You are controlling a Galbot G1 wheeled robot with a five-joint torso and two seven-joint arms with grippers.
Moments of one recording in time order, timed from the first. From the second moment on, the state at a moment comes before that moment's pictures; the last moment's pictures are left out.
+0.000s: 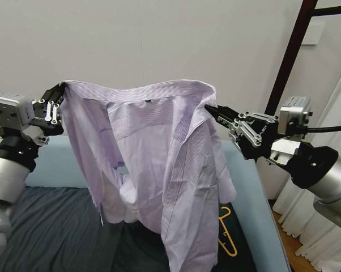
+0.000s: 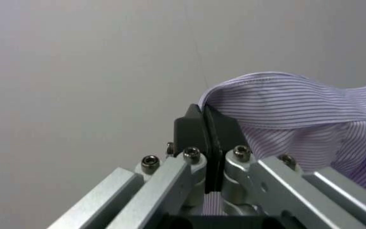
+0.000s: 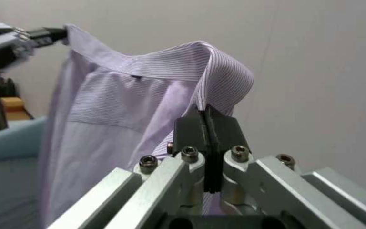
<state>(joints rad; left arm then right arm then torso) 1.28 -0.45 -0.89 -2.51 -0.86 0.26 -0.55 -0.69 0.34 0.34 2.49 1.29 -0.24 0.18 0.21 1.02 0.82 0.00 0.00</state>
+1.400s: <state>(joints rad) 1.25 -1.02 -0.21 -1.88 -0.27 0.13 -0.40 -0.92 1.03 -0.20 1.51 0.53 0.24 -0.10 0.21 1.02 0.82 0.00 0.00</state>
